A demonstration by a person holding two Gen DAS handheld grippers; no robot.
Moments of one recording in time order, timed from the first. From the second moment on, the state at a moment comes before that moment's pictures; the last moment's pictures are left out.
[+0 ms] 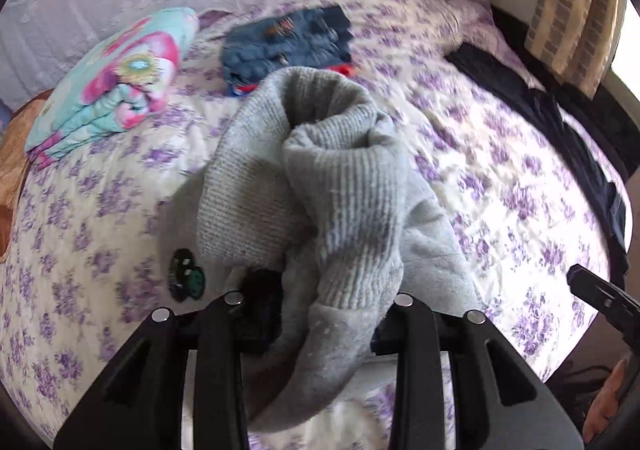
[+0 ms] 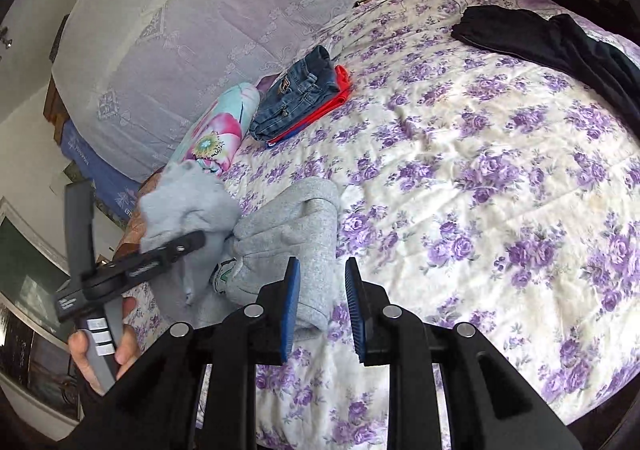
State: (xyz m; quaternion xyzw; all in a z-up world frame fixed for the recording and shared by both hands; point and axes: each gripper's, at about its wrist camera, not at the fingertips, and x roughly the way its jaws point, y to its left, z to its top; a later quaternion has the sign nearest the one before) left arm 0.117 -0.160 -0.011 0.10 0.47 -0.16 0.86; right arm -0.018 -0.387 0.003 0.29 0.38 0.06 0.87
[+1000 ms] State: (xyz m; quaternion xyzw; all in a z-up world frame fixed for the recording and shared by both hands) left arm 0.109 -0.087 -0.068 0.01 0.50 -0.21 0.84; right arm 0.053 -0.289 -0.015 0.27 0.46 0.16 0.83
